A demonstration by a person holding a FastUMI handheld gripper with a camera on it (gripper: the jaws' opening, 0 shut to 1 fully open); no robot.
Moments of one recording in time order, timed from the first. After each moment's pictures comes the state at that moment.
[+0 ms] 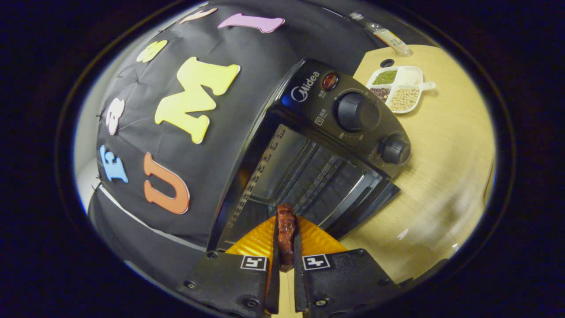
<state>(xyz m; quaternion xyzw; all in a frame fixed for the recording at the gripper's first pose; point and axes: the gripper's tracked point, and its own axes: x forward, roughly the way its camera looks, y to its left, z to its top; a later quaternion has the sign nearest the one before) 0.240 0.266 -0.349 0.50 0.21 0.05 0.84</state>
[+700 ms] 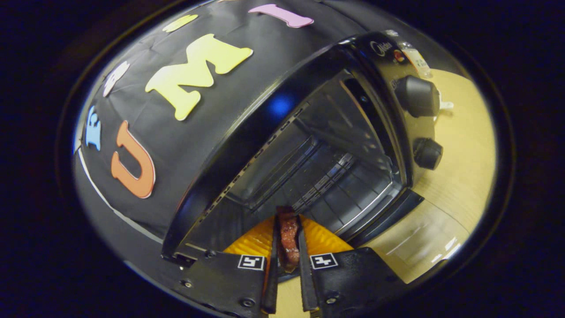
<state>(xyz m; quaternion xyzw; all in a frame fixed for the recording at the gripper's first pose) 0.281 0.290 -0.380 0.37 0.23 -0.01 0.90</state>
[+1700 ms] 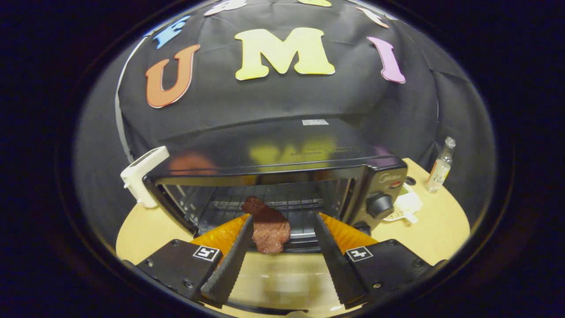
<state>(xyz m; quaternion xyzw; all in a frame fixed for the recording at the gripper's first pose) 0.208 0.239 -0.337 0.03 0.24 0.04 0.97</state>
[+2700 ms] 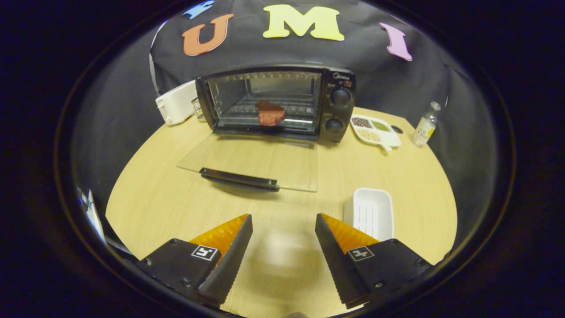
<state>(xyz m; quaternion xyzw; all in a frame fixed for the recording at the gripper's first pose) -0.001 0.183 -0.427 -0.04 0.41 0.09 0.91</state>
